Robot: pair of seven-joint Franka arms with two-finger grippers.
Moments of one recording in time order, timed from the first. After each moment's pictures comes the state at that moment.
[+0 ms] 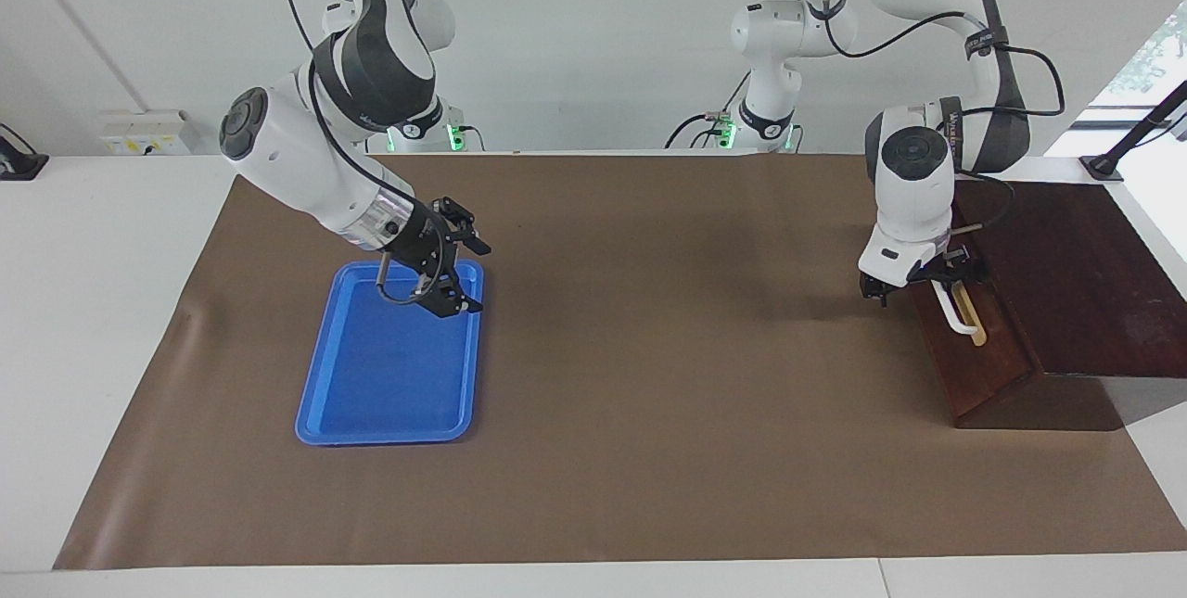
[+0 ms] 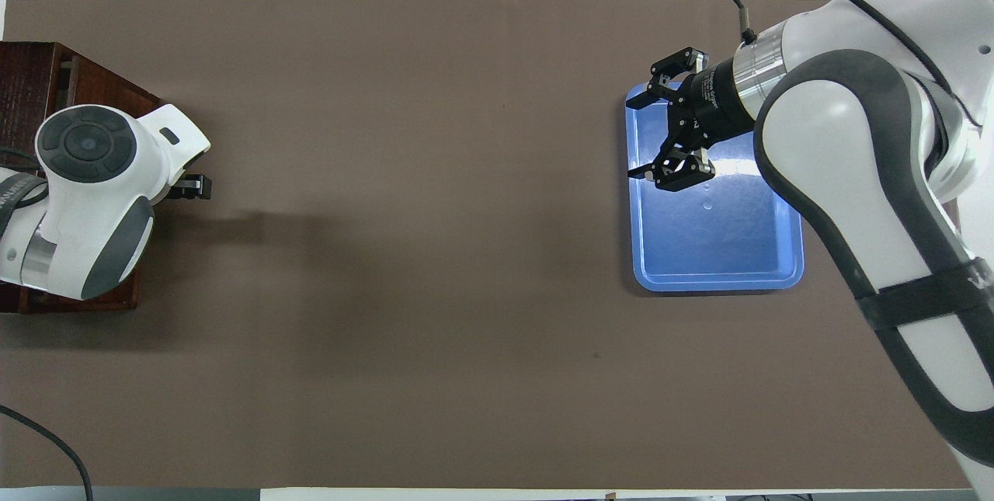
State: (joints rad) left arm -0.10 0.14 -0.02 -2.05 0.53 2.18 -0.35; right arm 0.13 0.28 0.06 -1.58 0.53 1.85 1.64
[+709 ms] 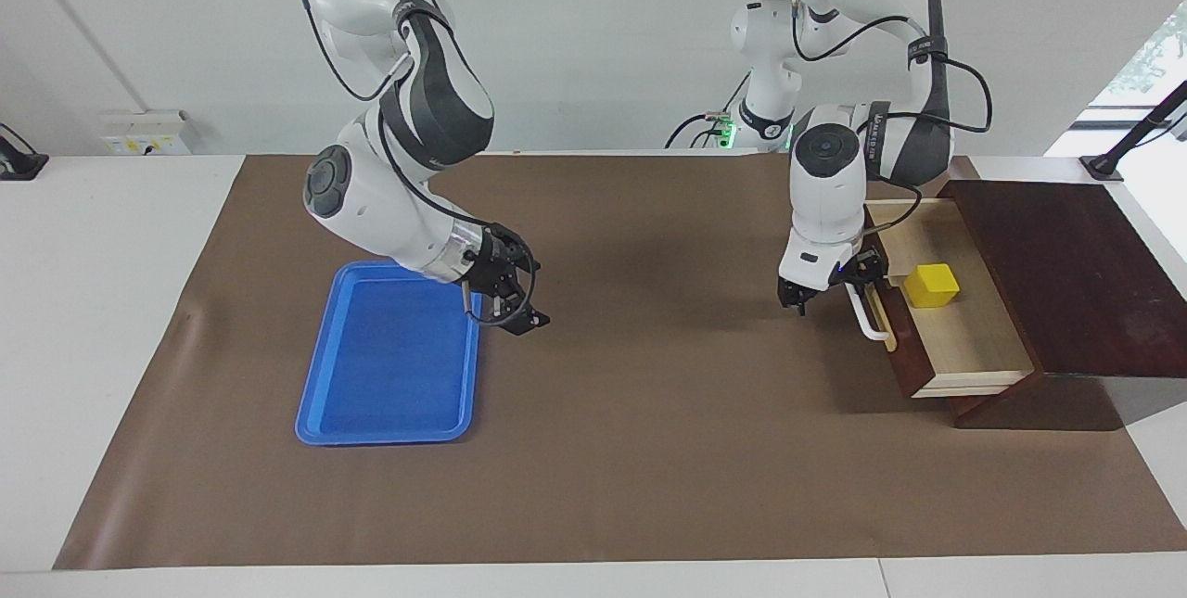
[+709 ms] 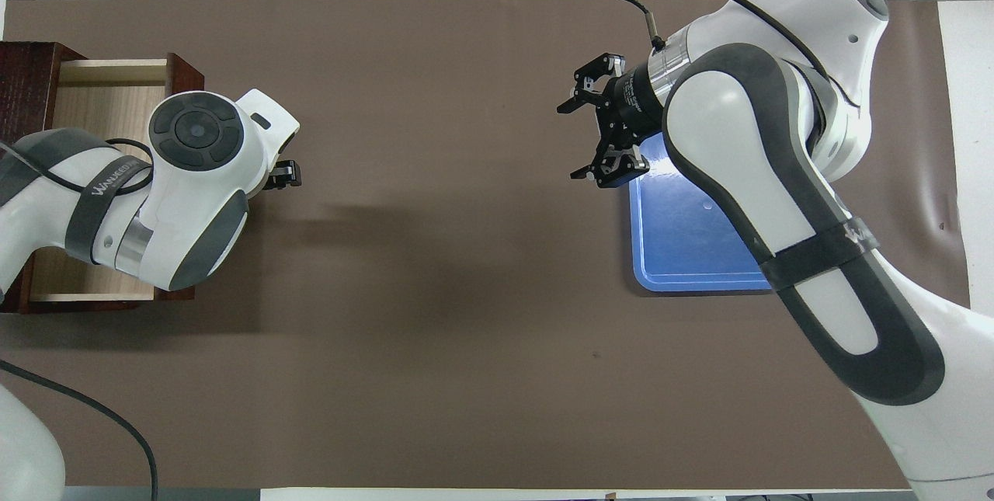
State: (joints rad) left arm -0.13 0.18 -0.19 -1.95 0.42 2.07 -0.61; right arm 0.21 0.44 0.06 -1.44 0.58 1.86 1.52
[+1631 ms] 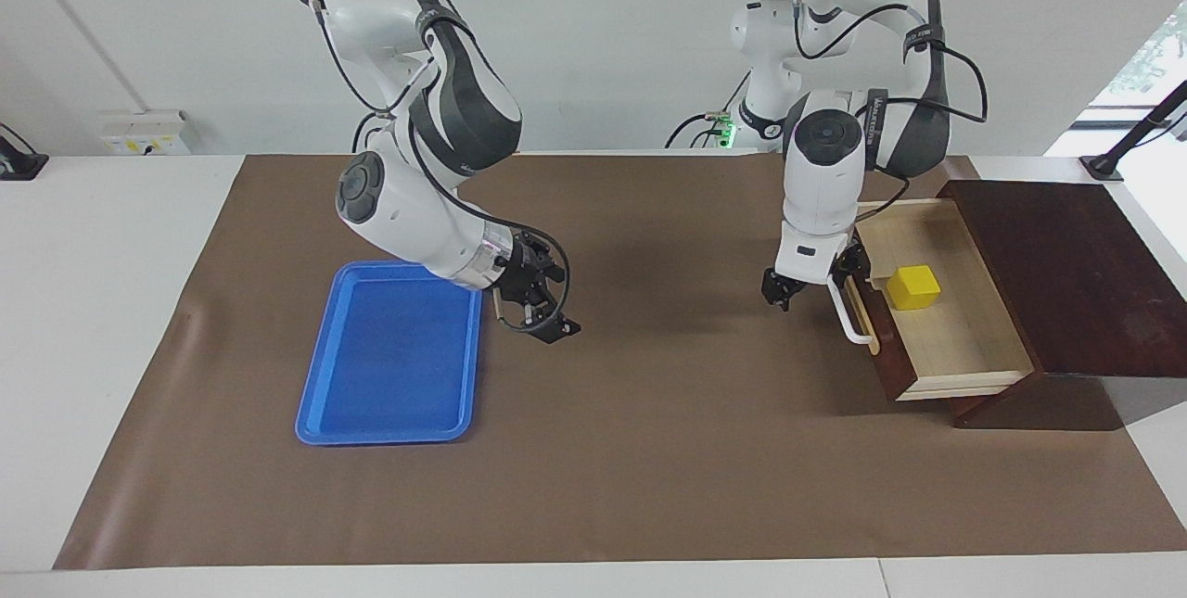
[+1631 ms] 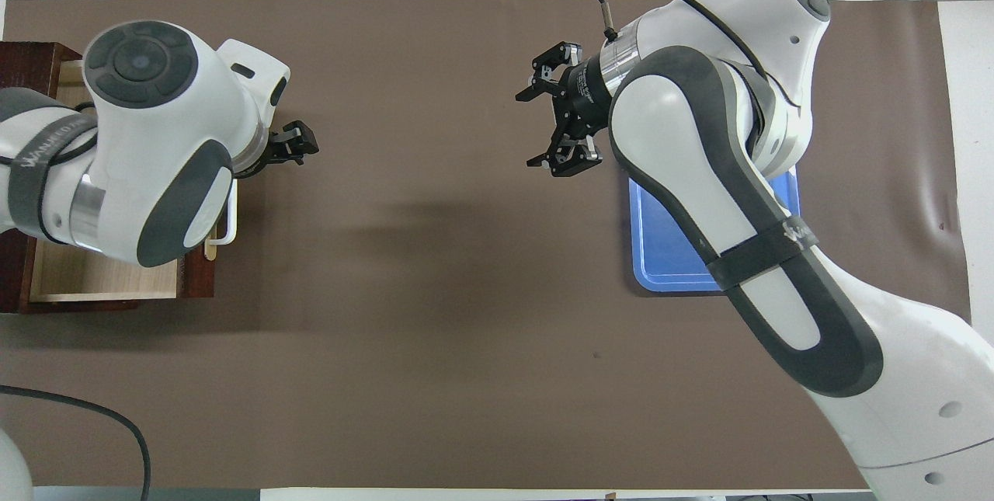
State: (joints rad) left arm -0.13 0.19 -0.22 -1.69 0.20 1.84 -0.70; right arm 0.28 0.50 0.06 -1.36 0.61 1.93 1.57
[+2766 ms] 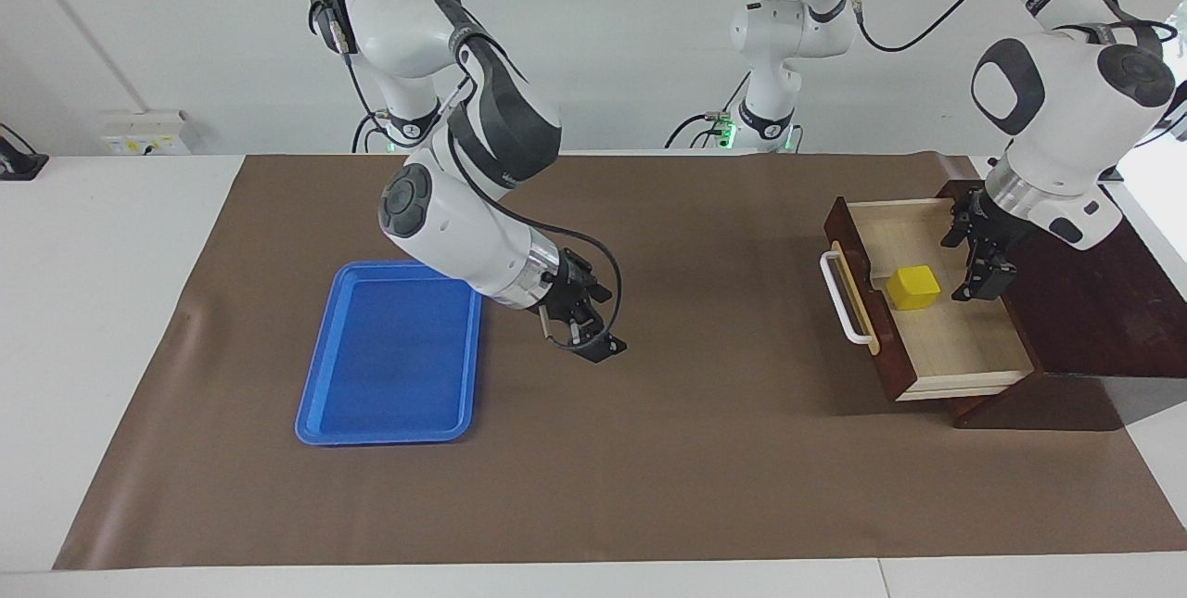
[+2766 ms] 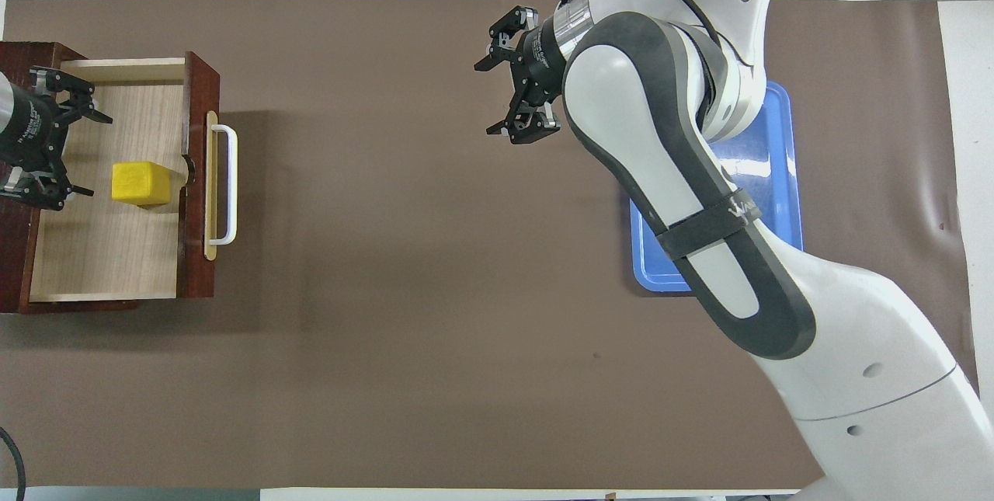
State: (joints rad) left arm -0.12 0.17 0.16 -1.68 0.00 1.83 -1.33; right arm 0.35 0.68 0.03 -1.05 0.61 1.86 1.62
